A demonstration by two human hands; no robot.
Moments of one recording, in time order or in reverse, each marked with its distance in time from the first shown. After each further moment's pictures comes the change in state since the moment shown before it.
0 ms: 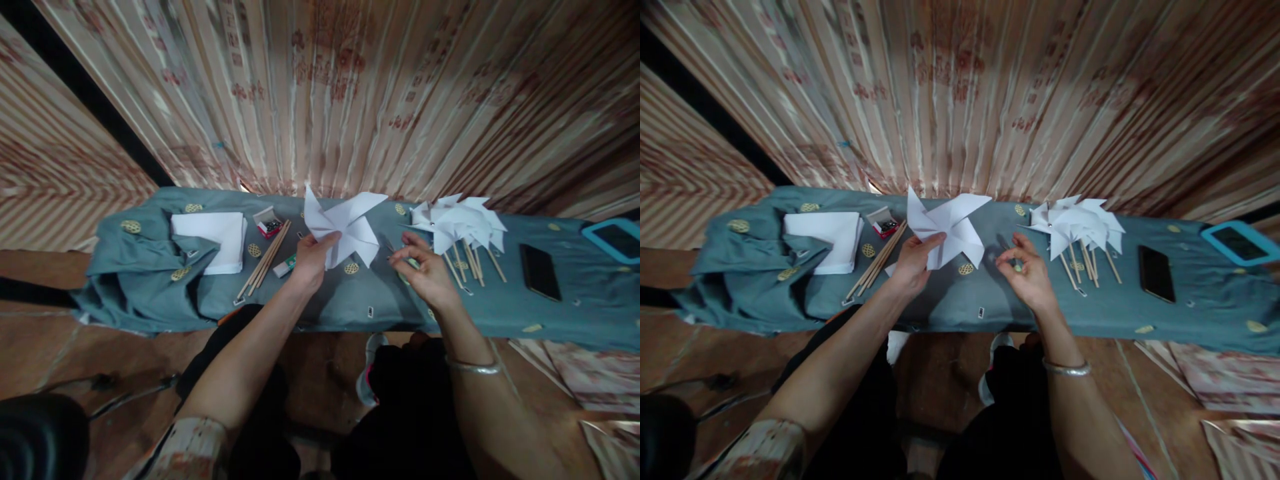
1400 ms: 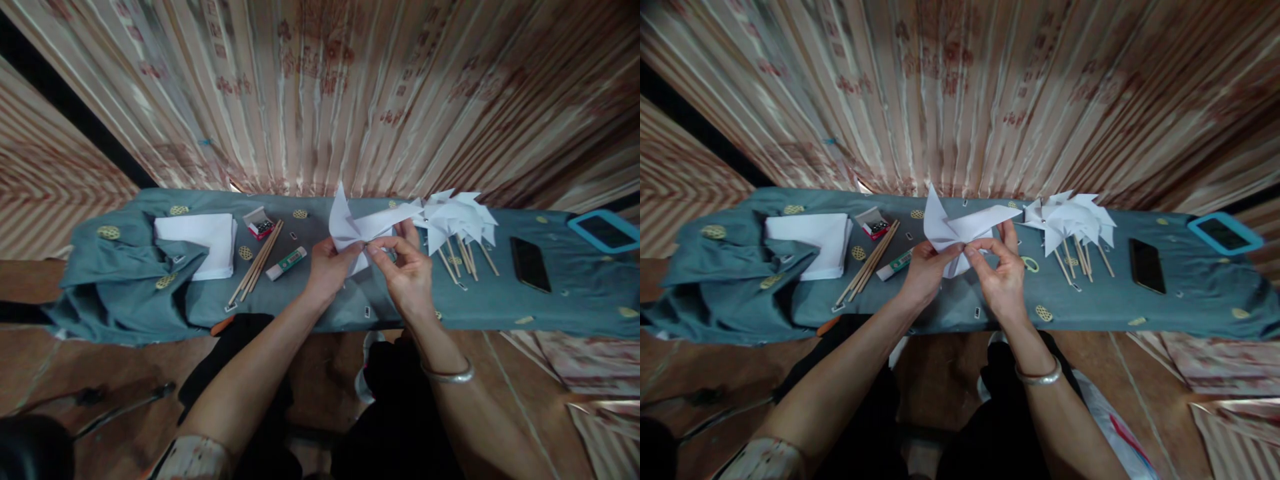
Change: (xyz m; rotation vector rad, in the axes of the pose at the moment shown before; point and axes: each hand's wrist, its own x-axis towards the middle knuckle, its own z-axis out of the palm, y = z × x) left_hand -0.022 -0.016 0.023 0.140 -0.144 0.109; right_hand -0.016 -0.061 0.036 0.134 0.193 -0.080
